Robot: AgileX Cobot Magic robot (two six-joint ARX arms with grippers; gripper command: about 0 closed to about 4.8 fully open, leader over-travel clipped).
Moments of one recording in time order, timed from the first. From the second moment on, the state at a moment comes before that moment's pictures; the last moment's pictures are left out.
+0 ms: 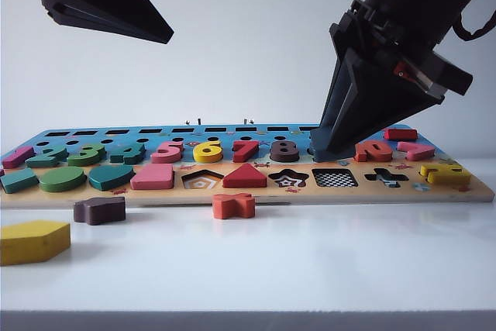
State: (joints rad) left arm -0.53 1.02 0.78 -0.38 0.51 0.24; right arm 0.74 1.27 0.84 -0.46 0.02 -0.89
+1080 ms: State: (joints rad) left arm -0.53 1.02 0.78 -0.39 0.51 0.24; right arm 0.71 1.32 0.84 -0.43 0.00 -0.89
